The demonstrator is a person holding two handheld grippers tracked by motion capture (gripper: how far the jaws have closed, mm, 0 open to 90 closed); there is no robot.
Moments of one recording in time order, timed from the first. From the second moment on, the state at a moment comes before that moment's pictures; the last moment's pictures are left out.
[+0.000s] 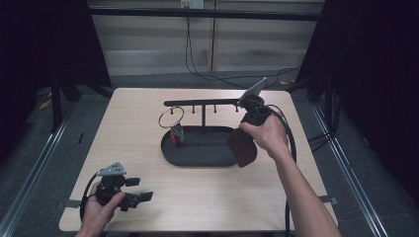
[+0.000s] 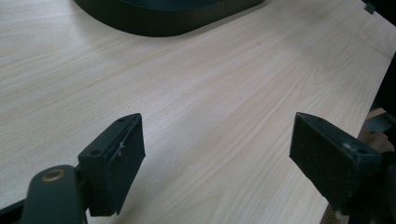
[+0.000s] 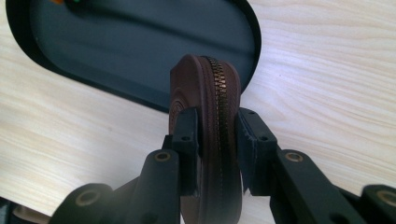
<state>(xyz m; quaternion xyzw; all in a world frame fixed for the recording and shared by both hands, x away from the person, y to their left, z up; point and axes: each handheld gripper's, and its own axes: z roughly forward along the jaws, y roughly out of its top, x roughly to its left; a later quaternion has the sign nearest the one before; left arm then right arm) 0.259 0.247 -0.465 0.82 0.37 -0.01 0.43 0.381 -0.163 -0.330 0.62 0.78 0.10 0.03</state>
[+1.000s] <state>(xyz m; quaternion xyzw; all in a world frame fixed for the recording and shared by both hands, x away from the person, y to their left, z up) 0.260 0.247 -0.464 0.82 0.37 0.00 0.43 0.413 -0.177 -0.368 0.65 0.73 0.22 -0.03</state>
